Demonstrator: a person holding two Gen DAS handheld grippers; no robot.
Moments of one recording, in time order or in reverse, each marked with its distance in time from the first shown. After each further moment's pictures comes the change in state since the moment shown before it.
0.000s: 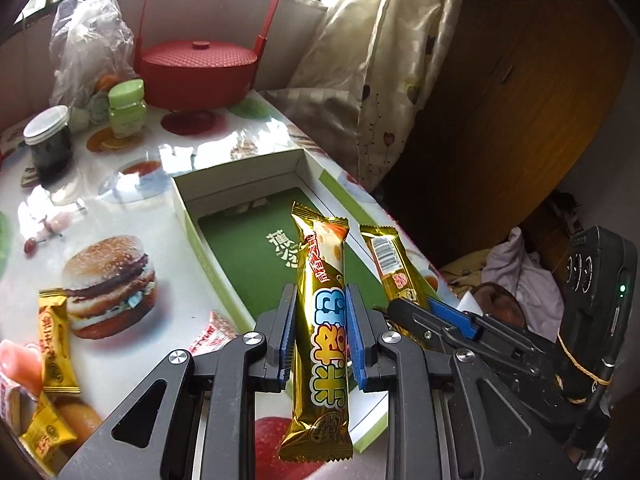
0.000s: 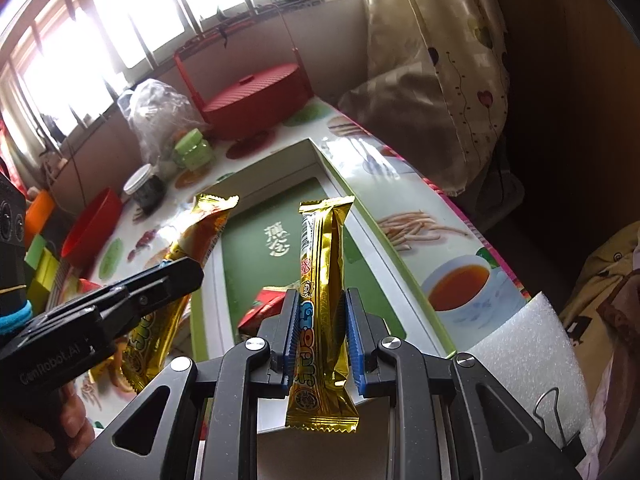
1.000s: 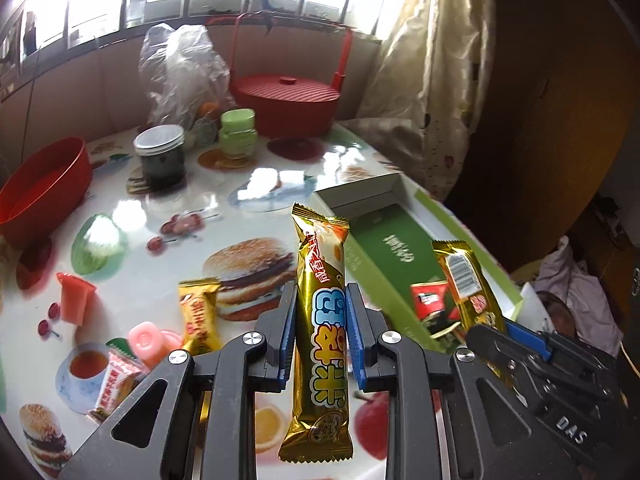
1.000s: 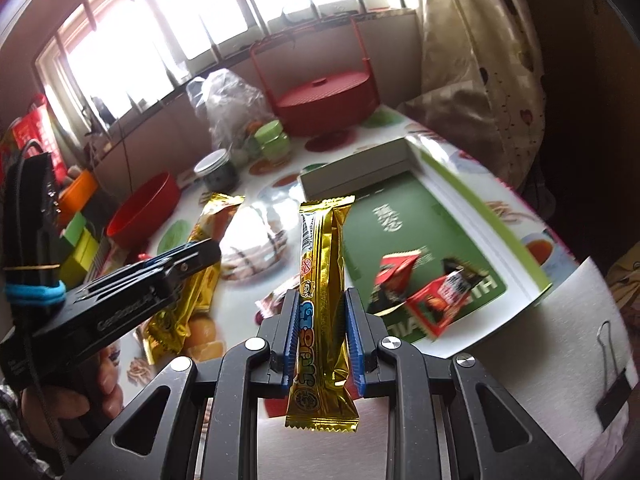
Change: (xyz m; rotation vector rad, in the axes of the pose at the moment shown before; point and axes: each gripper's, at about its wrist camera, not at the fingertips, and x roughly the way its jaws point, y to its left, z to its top) left arm -0.072 0.058 -0.024 0.022 -0.113 0.209; right arm -0.033 0.083 -0.037 -0.063 -0.052 0.092
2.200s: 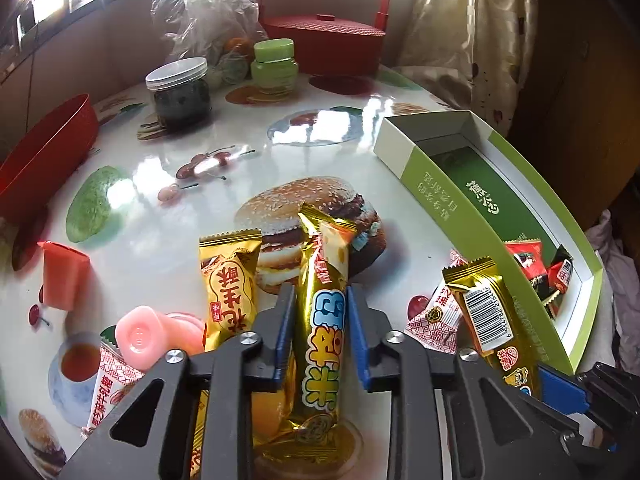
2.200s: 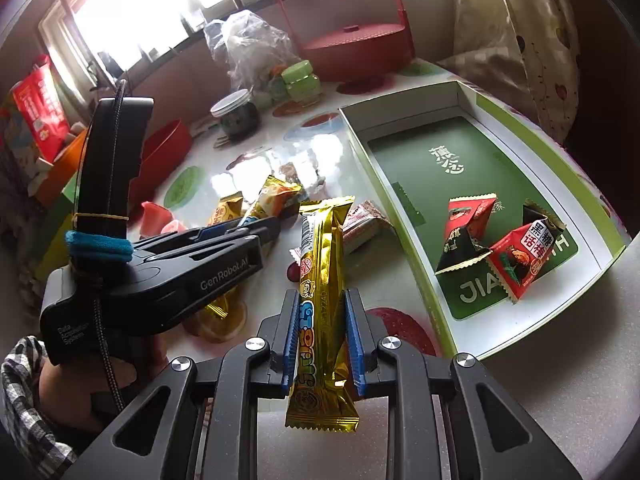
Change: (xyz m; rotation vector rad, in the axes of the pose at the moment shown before) left arm 0.060 0.036 -0.024 -0.004 0.149 0.129; right arm 0.049 0.036 -0.026 -0.042 0.144 0.038
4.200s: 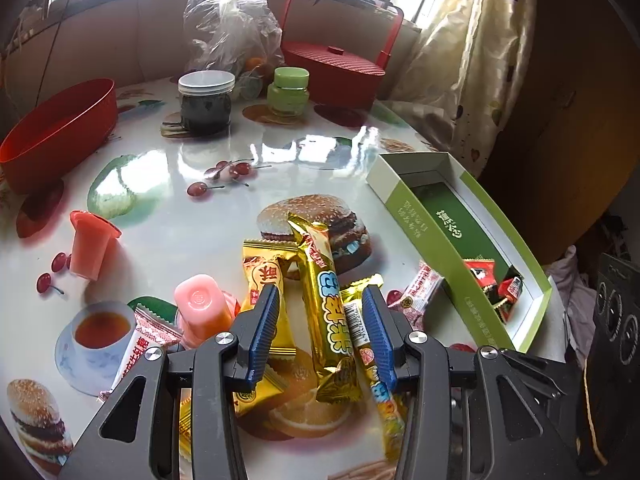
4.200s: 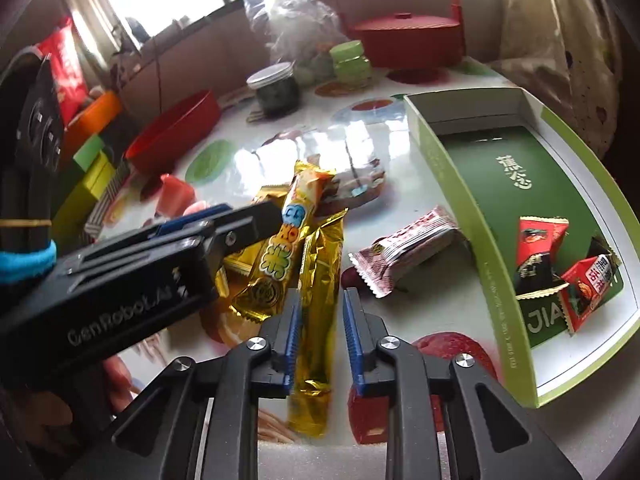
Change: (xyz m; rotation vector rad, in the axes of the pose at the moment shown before) left arm -0.043 0.030 -0.010 -0.102 -0.068 -0.124; right arm 0.031 0.035 0.006 -0.116 0.059 0.051
